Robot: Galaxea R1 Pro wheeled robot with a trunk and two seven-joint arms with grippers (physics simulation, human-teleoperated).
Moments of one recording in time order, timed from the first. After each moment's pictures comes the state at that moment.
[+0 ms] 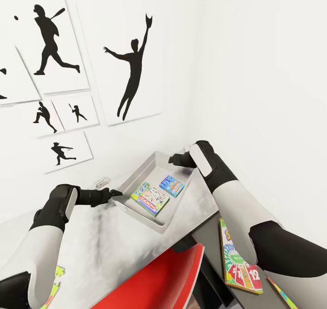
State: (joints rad) left arm -0.87 0.11 0.31 -0.82 -0.08 1.04 -0.66; right arm -1.20 0.17 0.19 -0.74 -0.60 0.94 -0.38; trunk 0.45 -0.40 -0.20
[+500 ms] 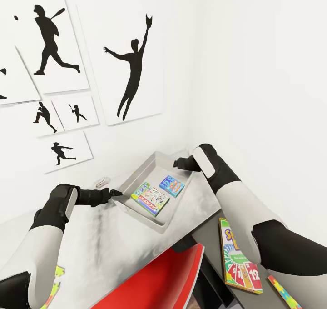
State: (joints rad) left arm -0.87 0.11 0.31 -0.82 -0.08 1.04 -0.66; right arm -1.20 0.15 0.19 -0.69 -0.61 0.94 -0.39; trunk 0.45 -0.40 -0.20
